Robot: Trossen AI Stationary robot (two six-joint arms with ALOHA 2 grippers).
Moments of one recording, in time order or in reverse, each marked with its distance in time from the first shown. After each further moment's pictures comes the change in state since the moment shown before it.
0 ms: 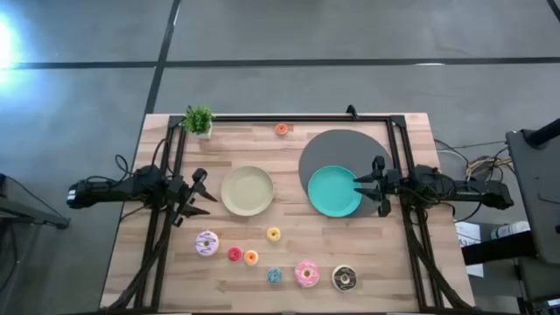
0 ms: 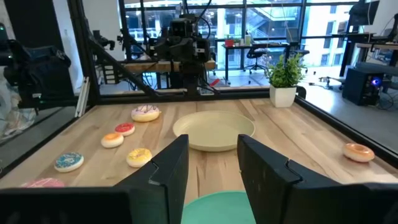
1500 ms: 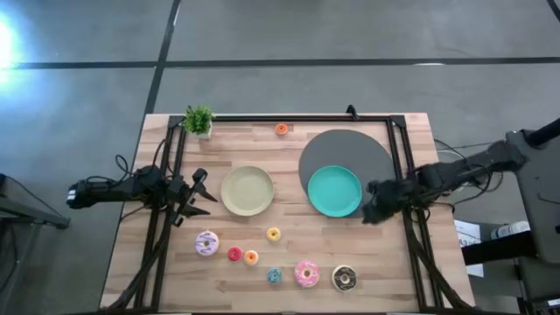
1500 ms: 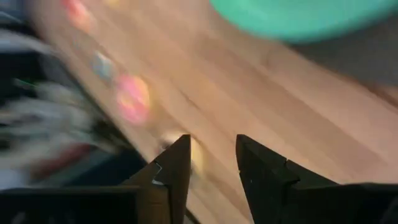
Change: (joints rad) left arm 0.000 0.003 0.000 -0.012 0.000 0.000; right arm 0.355 0.796 0.603 -0.754 -0.156 1.380
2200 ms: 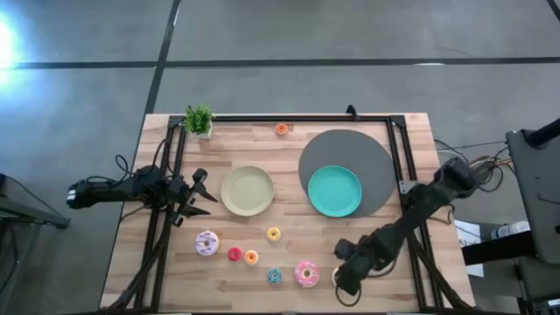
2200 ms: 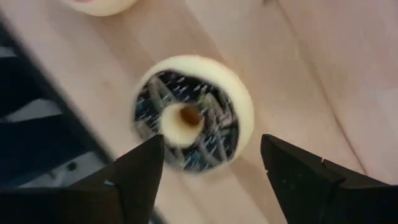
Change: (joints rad) left arm 0.000 0.002 0.000 -0.002 0.000 0.000; right arm 0.396 0.897 0.448 0.087 0.094 -0.063
